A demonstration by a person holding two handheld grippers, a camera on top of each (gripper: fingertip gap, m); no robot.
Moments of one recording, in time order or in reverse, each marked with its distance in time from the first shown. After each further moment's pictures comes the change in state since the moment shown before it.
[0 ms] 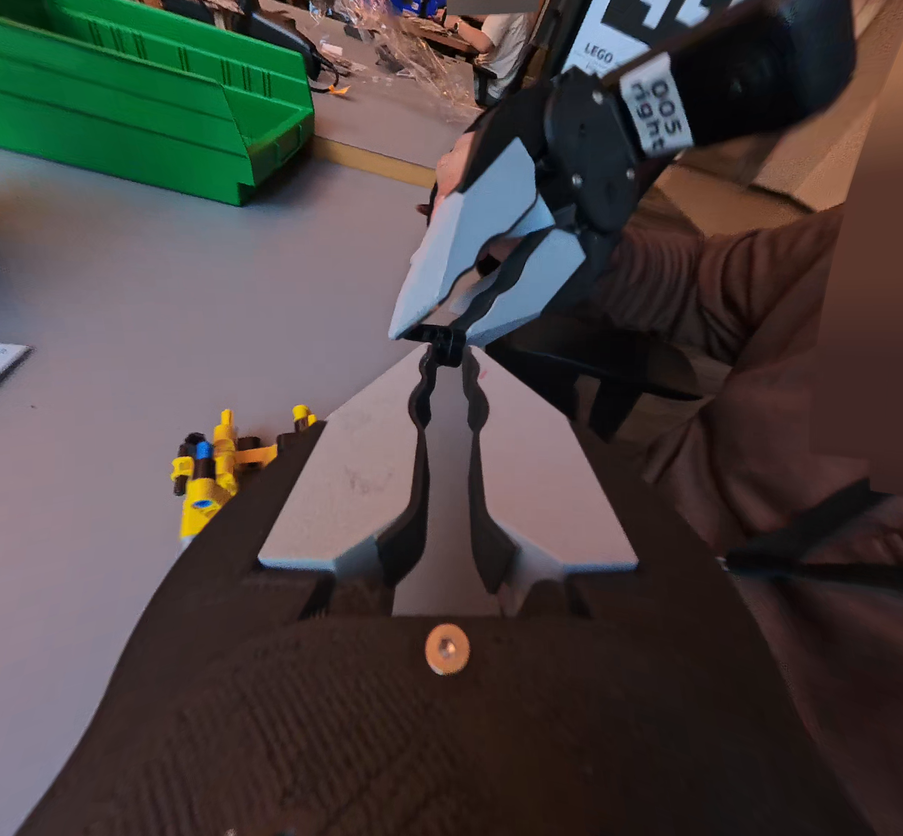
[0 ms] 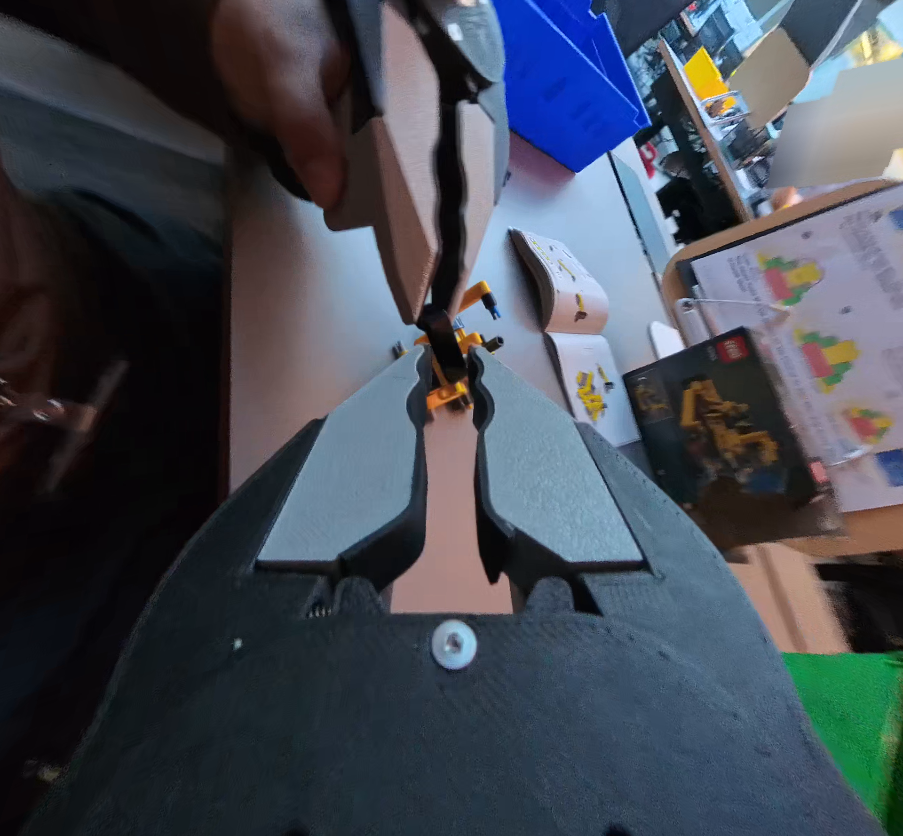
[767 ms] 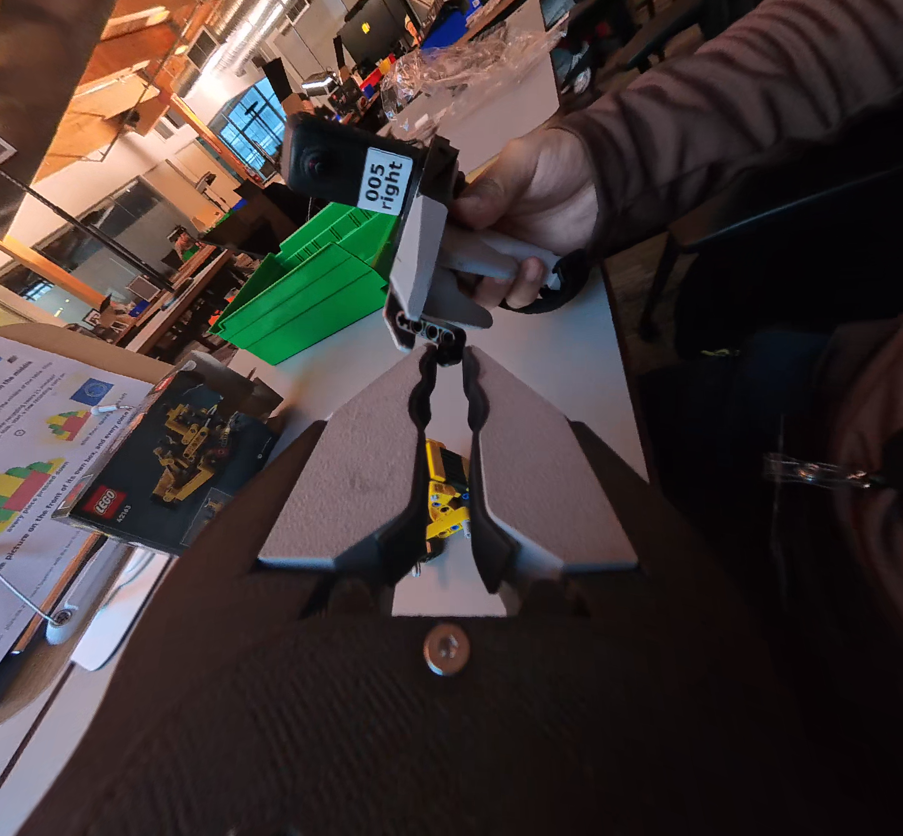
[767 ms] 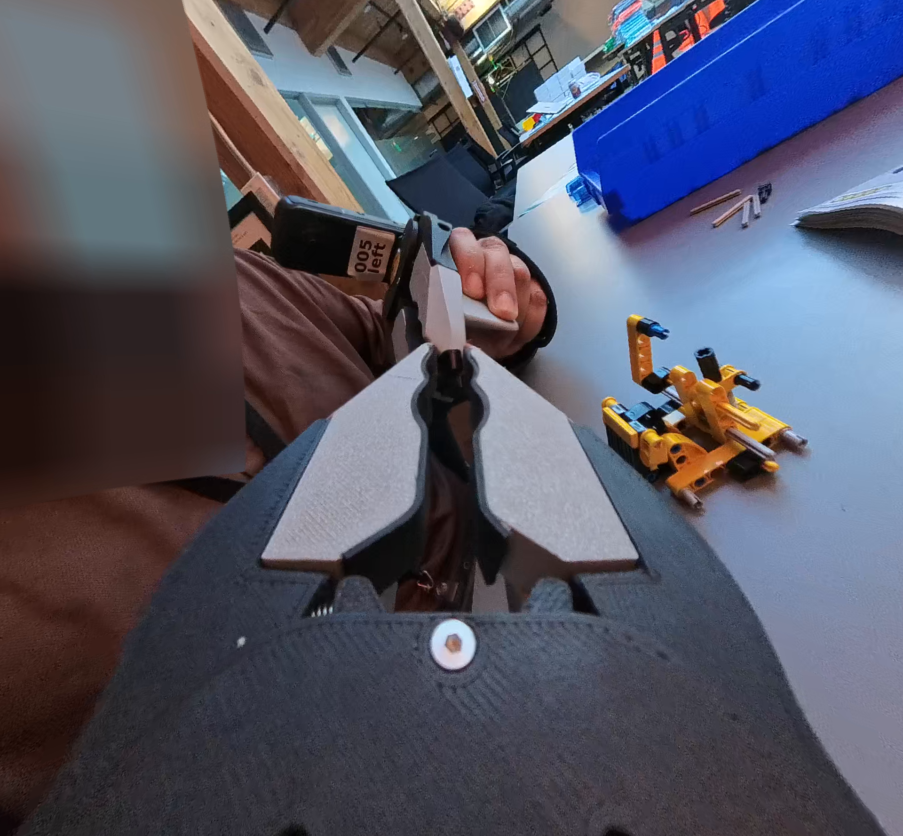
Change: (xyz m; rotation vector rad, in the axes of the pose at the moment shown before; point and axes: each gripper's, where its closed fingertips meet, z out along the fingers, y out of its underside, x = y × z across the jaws) left arm 0.002 -0.002 -0.007 -0.016 -0.297 0.796; right arm 0.006 -0.028 -0.012 0.559 -0.710 1.117
